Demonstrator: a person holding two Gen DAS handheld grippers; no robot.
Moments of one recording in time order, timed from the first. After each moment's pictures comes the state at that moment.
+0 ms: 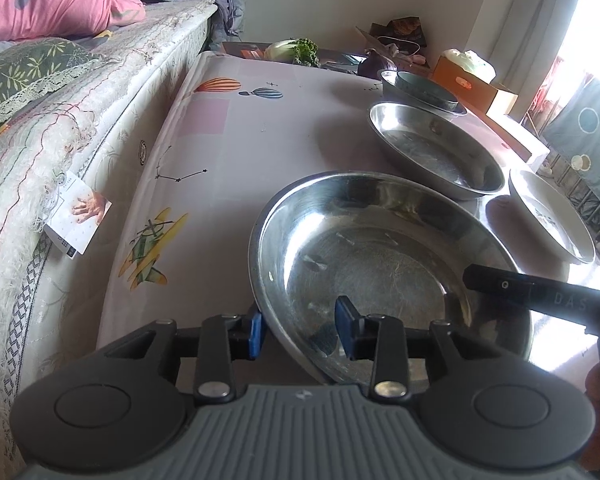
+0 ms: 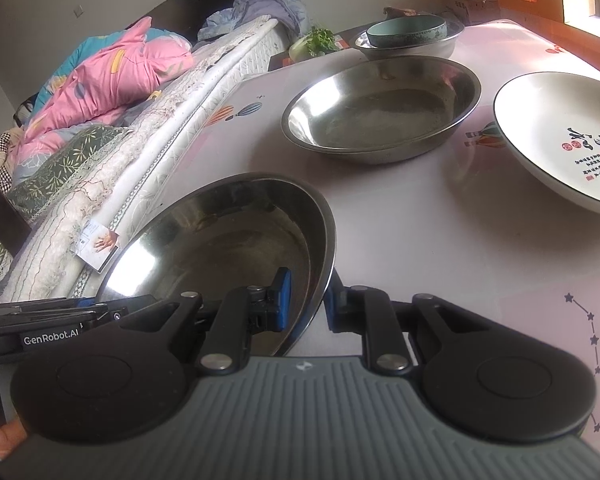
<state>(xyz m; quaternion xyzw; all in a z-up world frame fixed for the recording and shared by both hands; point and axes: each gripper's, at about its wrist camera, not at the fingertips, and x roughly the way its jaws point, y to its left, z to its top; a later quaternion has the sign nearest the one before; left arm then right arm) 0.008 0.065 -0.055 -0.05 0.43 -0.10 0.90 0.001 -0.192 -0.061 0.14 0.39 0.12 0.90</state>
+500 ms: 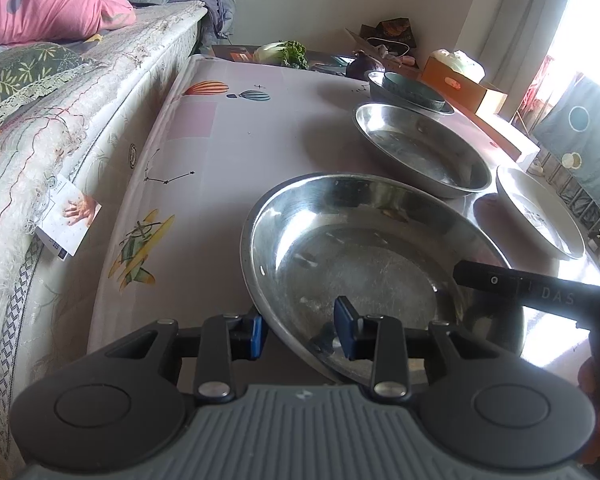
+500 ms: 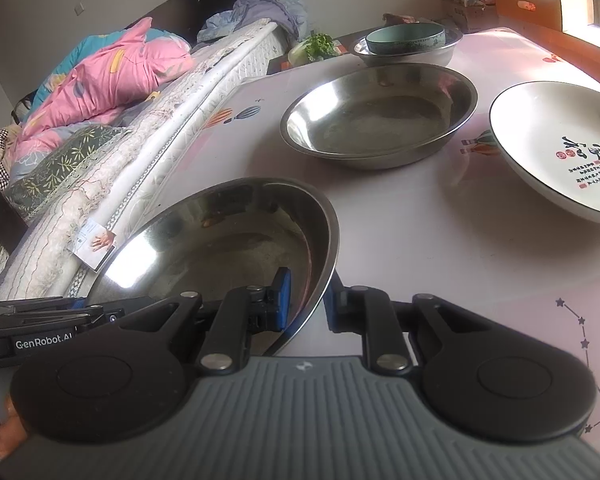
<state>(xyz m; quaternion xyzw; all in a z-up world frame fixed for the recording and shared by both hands) 0.006 0.062 -0.054 -0.05 0.42 -0.12 0.90 -0.001 -0.195 -0.060 0.14 0.38 0.11 0.91</state>
